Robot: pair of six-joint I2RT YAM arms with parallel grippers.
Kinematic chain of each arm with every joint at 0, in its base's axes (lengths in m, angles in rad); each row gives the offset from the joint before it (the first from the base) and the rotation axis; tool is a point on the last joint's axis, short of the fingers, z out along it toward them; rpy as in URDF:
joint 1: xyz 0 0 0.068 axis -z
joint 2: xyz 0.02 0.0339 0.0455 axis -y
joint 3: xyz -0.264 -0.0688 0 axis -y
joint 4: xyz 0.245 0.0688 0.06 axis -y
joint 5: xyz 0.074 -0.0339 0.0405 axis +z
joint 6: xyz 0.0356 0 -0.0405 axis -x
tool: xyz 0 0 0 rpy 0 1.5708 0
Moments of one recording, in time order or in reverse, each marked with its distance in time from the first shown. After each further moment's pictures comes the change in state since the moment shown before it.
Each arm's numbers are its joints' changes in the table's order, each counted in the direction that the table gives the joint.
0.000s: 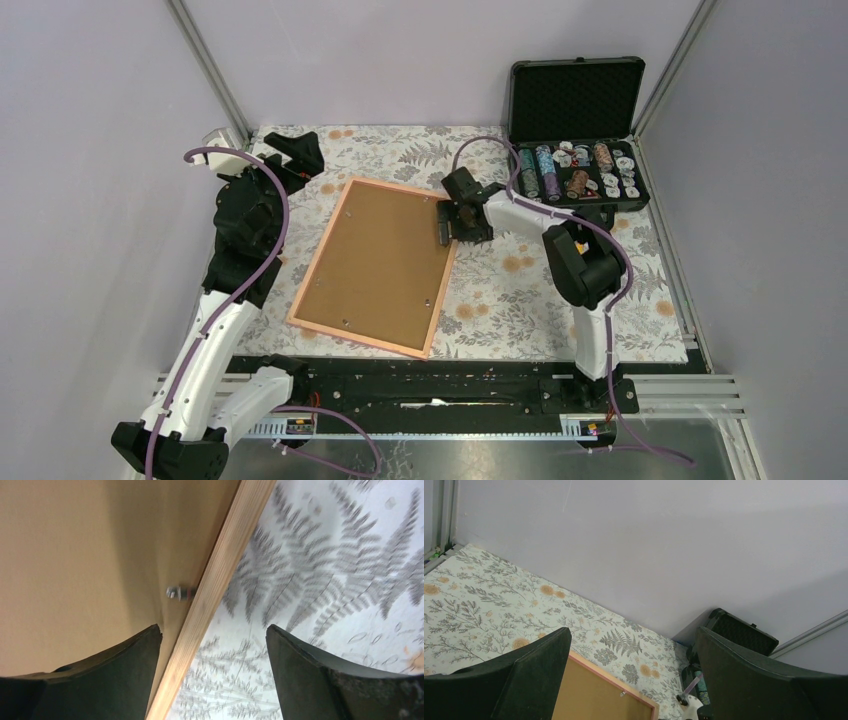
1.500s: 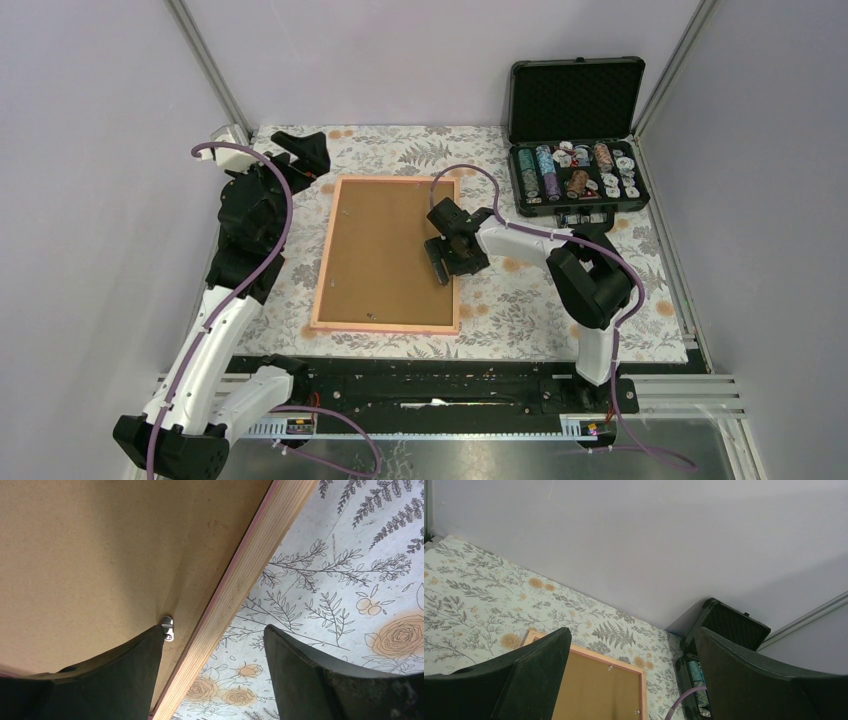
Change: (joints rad) left arm 0.000 -0.024 0.000 0.008 -0.053 0.016; right arm -0.161 0.143 -0.193 -0.079 0.035 0.111
